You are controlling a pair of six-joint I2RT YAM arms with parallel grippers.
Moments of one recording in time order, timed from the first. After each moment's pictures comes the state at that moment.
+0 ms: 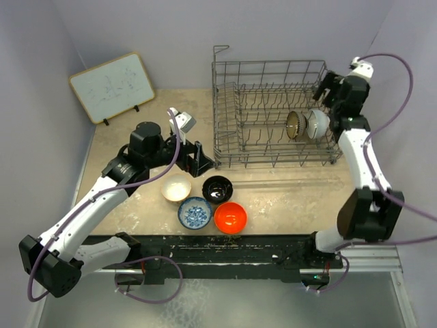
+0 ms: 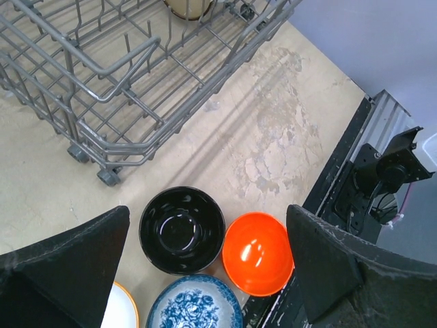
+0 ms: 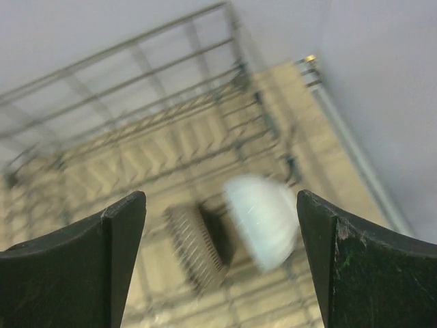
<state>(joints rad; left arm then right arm) -0.56 1.08 1.03 -0.30 0.44 -0.21 -0.13 1.56 1.40 -0.09 0.19 0.22</state>
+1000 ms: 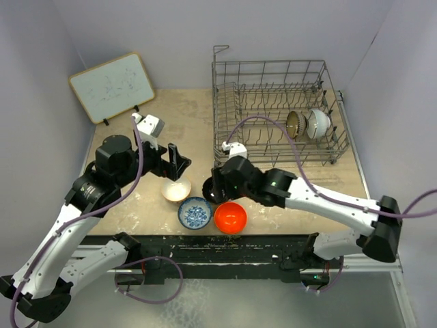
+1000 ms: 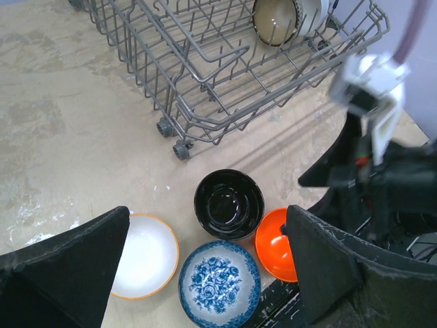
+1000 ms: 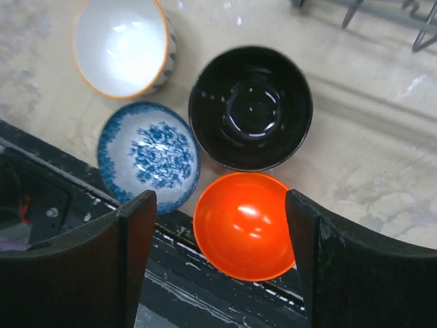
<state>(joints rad) -0.56 0.84 1.12 -0.59 0.13 -0.23 1.04 1.26 1.12 -0.65 0.31 0.64</state>
